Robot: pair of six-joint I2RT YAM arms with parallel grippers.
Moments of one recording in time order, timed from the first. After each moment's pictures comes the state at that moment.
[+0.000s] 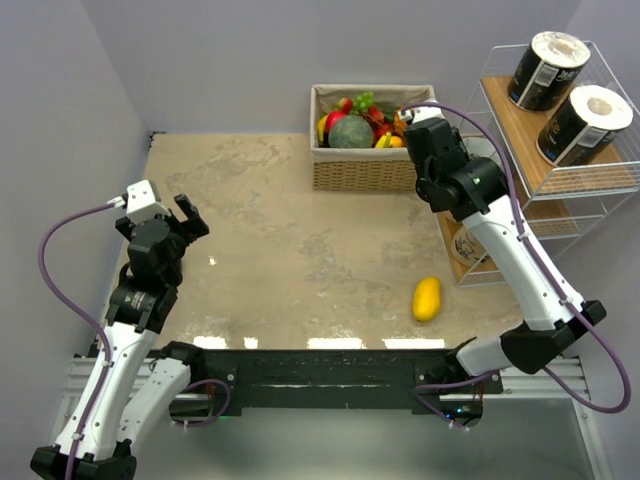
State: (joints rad) left arm -0.22 0.66 0.79 -0.36 -0.50 -0.33; right arm 0.57 1.44 1.79 -1.08 0.87 -0.15
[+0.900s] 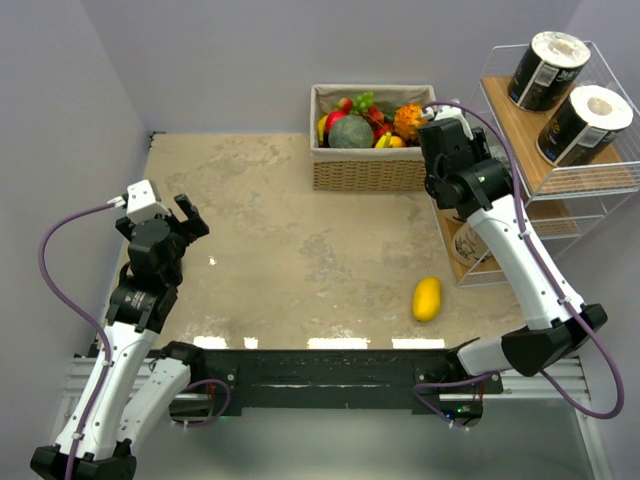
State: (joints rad) left arm -0.22 0.66 0.79 -0.36 -0.50 -0.33; right arm 0.45 1.41 1.69 -1.01 0.97 -0.17
